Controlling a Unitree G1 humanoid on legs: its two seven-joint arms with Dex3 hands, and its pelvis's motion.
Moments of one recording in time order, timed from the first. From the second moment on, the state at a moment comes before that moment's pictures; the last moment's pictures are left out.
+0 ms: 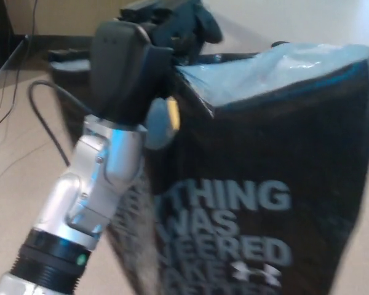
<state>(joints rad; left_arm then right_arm) -0.77 0.25 -0.16 0.18 0.73 -0.31 0.53 -0.03 -0.44 0.17 1.14 -0.32 -0.49 -0.15</state>
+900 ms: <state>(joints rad) -0.29 0.60 0.27 0.14 0.55 -0.58 0.54 -0.04 -0.44 0.17 1.15 -0.32 -0.48 -0.15</state>
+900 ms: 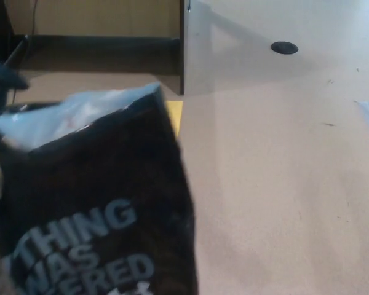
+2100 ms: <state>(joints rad) 0.09 0.57 0.10 0.91 0.71 -0.82 0.92 0.00 -0.43 0.12 1.15 -0.31 -0.50 -0.17</state>
